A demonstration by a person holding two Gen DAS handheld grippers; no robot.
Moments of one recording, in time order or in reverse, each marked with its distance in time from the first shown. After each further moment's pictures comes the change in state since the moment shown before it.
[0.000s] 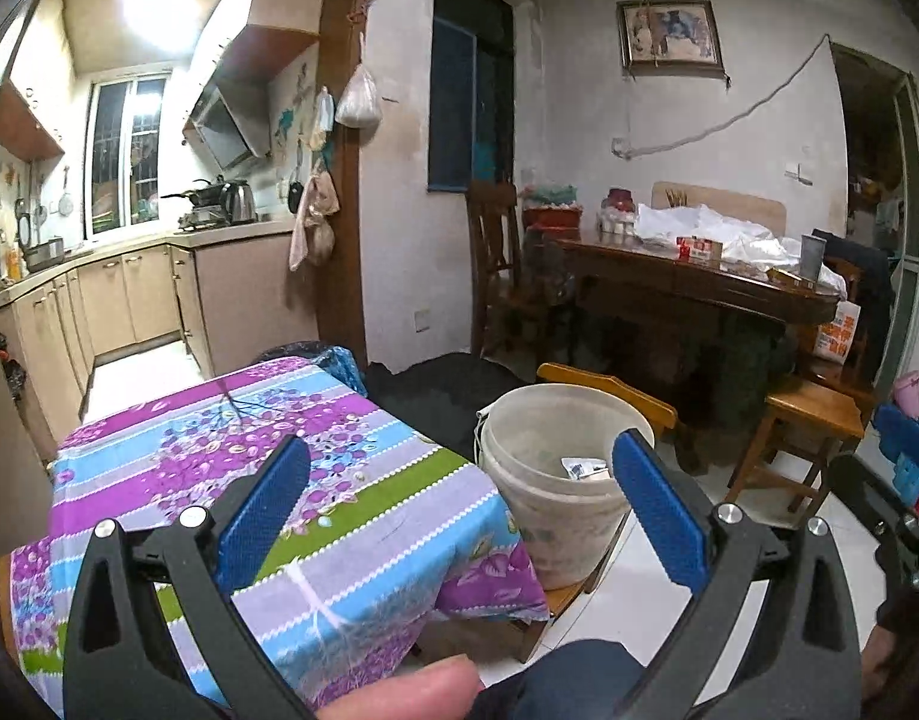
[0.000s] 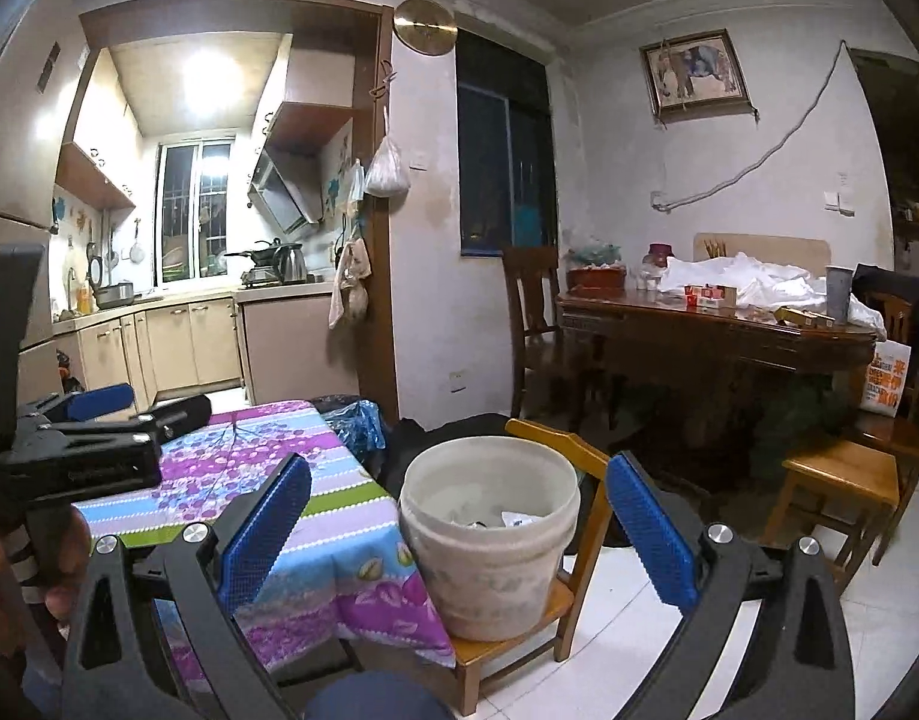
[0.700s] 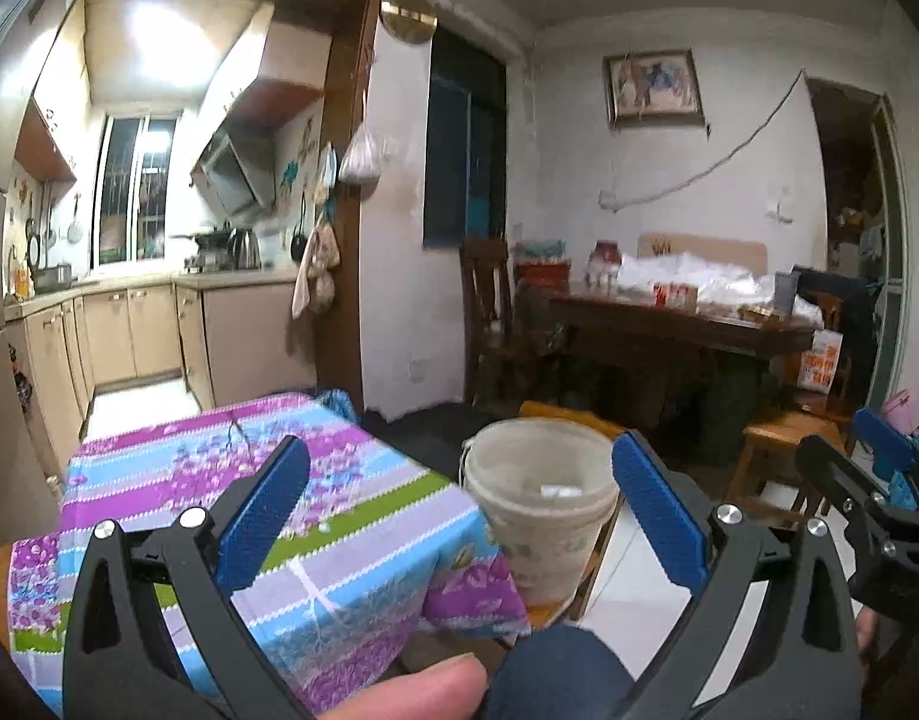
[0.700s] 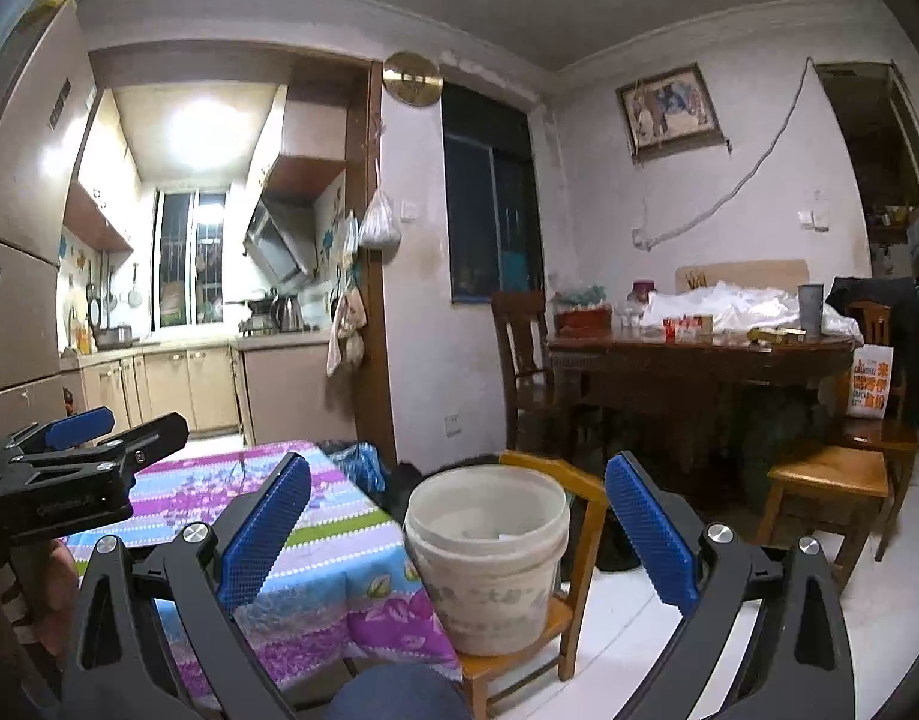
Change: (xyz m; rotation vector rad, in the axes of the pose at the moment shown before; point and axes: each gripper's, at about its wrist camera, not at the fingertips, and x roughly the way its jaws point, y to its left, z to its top) left arm -0.062 -0.012 -0.027 -0.005 -0.159 -0.021; right arm -0.062 -0.007 -0.010 0.026 -0.159 -0.026
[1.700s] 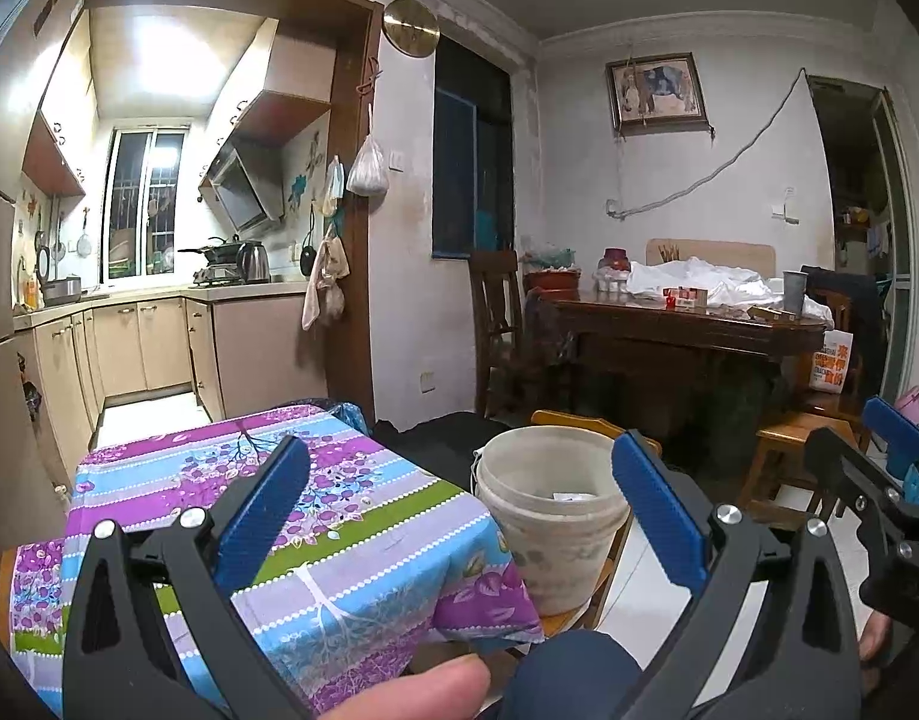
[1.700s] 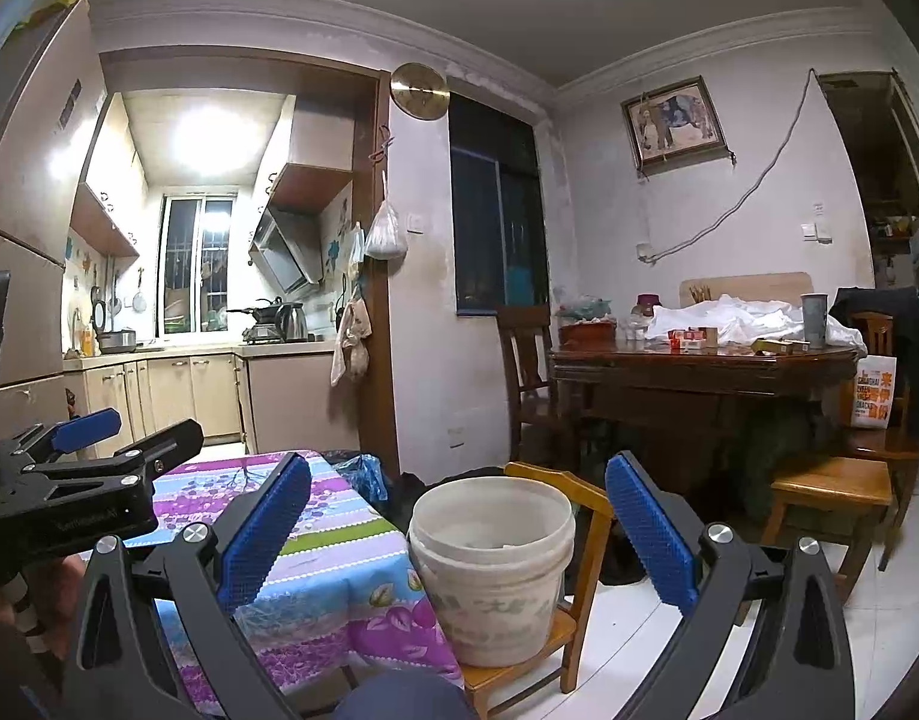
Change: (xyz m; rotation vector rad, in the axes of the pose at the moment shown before) left arm 0.001 0.001 -0.008 0.016 -0.016 0.029; right arm 0.011 0.005 -0.010 -0.011 -0.006 0.011
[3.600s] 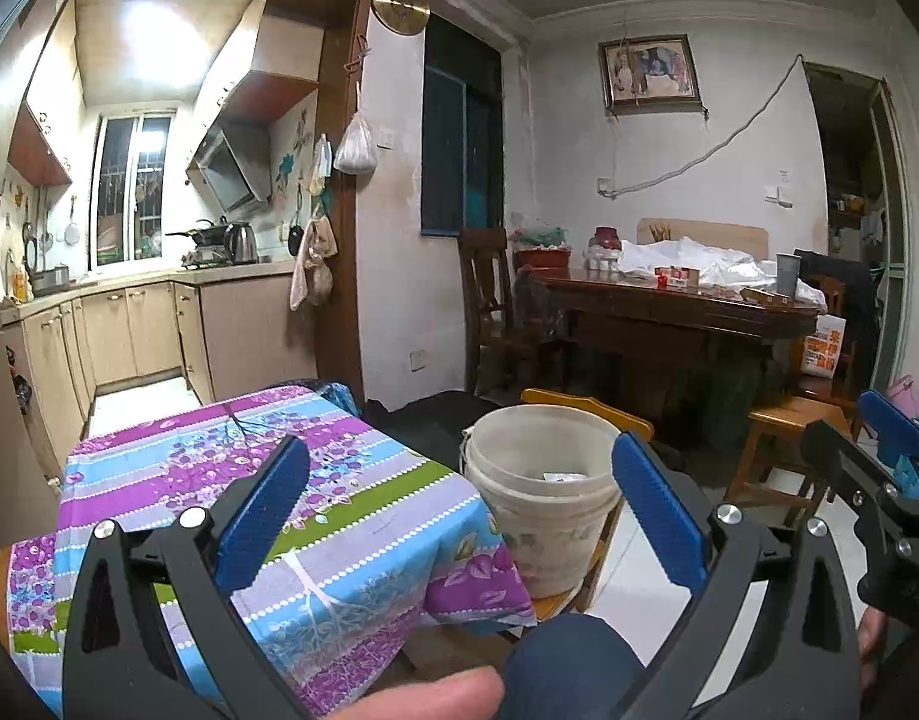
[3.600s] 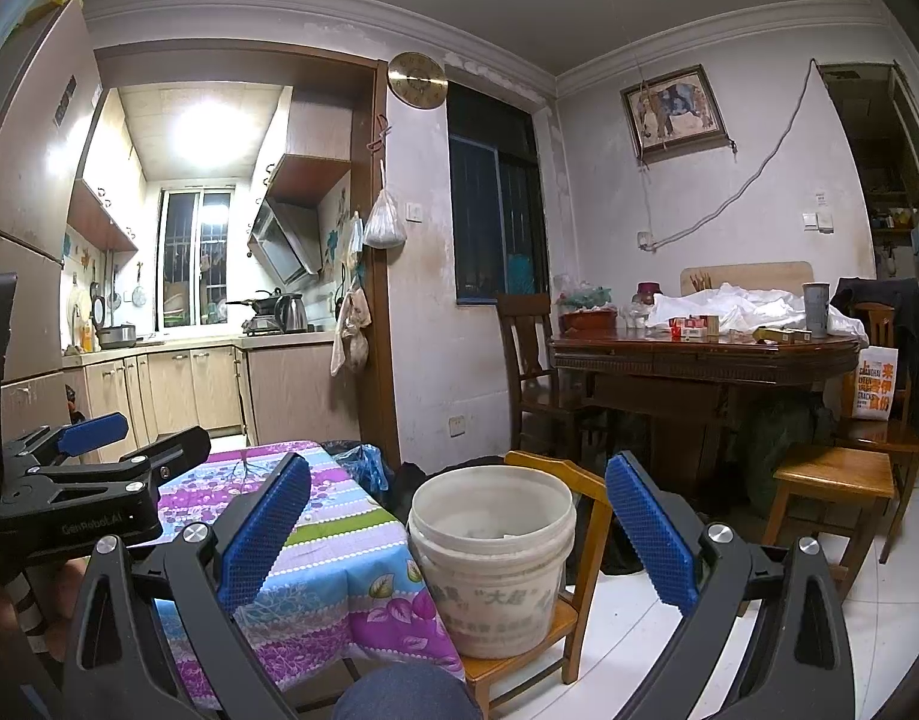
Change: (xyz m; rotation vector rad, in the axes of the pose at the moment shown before) left arm 0.007 0.004 -0.005 0.002 0.060 -0.035; right arm 0.007 -0.003 -0.002 0.001 0.011 0.003
